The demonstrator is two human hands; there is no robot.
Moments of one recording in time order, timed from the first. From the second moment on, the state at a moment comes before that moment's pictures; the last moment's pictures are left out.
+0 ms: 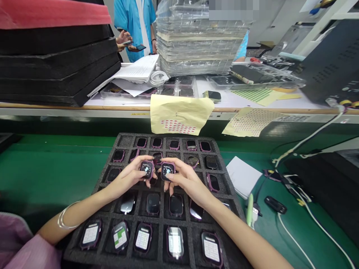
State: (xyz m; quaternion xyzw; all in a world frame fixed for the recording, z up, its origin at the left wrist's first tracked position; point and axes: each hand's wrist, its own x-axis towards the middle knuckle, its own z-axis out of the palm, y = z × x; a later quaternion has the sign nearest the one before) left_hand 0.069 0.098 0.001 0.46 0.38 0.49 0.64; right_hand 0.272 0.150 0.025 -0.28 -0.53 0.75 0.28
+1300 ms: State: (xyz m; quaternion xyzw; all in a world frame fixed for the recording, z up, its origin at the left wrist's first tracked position) left_hand 0.064 0.095 0.007 0.60 0.49 0.45 0.45; right_hand 0.272 0.145 0.015 -0.25 -0.54 0.77 0.24
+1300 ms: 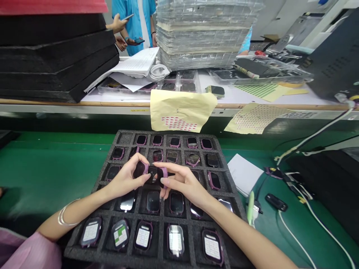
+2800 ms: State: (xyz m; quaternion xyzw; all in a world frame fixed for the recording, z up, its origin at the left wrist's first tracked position) left_hand 0.062 0.095 0.007 0.60 0.49 0.46 0.43; right_hand 0.274 0.149 0.017 -0.26 -0.56 0.74 0.26
